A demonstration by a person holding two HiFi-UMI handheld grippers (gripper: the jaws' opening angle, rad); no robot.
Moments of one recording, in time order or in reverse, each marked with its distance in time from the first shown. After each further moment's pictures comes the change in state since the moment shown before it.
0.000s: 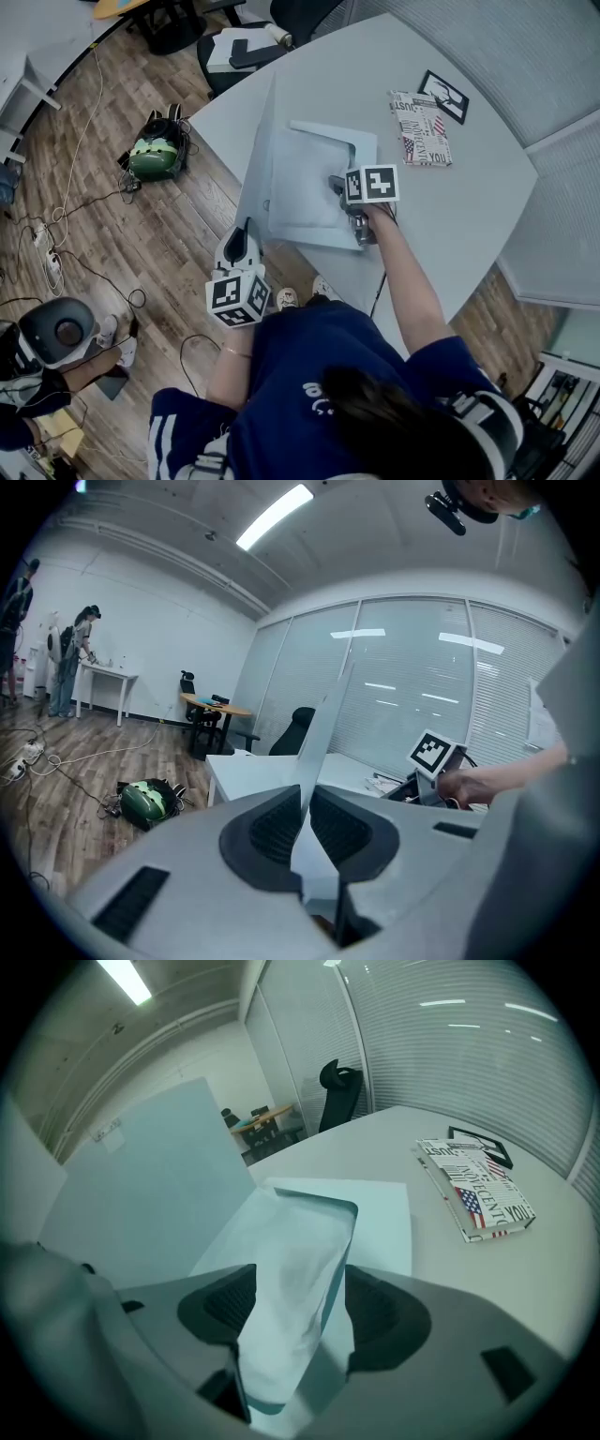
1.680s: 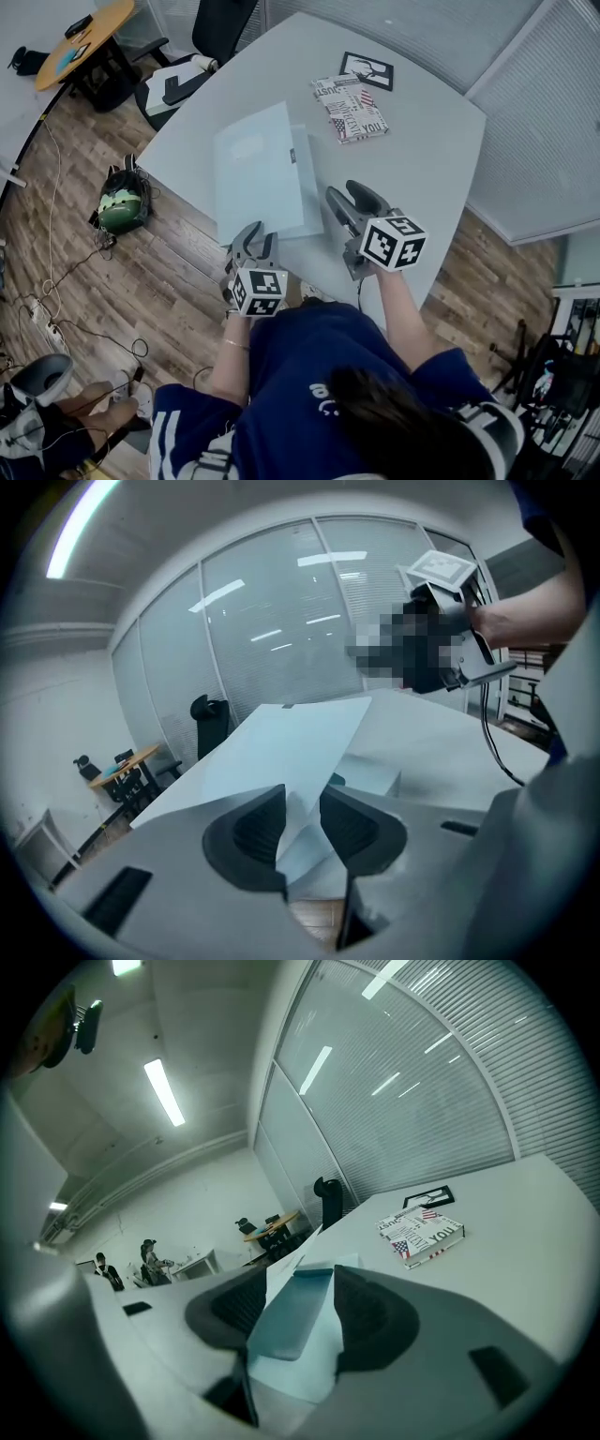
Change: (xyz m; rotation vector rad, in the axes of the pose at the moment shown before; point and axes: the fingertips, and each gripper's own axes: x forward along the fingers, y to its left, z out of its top) left arm 0.021 -0.134 -0.094 0.753 0.248 -0.360; right arm -0.196 -0.020 -0.043 0.169 -0.697 0.141
